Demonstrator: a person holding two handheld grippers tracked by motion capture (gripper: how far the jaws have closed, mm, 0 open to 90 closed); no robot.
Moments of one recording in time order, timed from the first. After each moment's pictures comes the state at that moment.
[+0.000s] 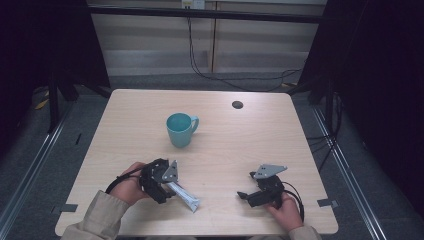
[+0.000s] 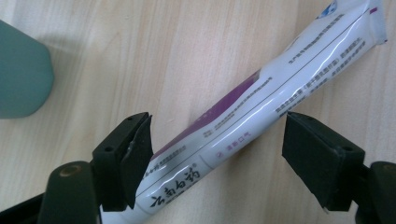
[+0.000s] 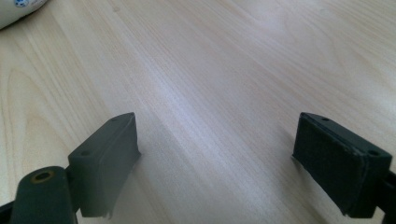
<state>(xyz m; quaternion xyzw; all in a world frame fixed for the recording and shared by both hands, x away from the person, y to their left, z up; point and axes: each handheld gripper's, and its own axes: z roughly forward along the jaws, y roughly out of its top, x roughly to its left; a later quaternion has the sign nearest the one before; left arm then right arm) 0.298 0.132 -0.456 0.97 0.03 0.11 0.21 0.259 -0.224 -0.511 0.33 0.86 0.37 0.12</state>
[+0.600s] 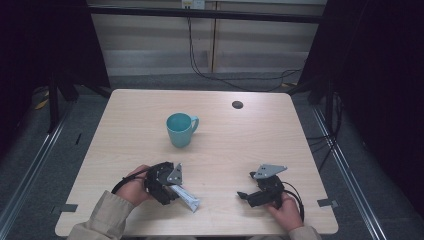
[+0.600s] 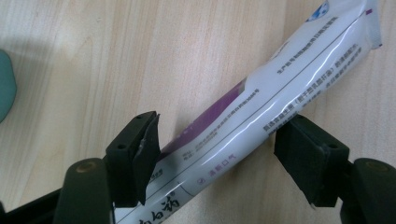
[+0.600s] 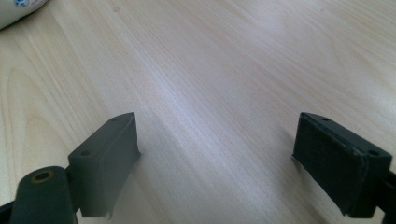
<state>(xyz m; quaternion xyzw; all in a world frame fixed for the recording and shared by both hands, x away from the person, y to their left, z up) 0.298 0.121 -0.469 0.98 0.02 0.08 0.20 0.259 -0.224 -0.511 0.33 0.86 0.37 0.12</state>
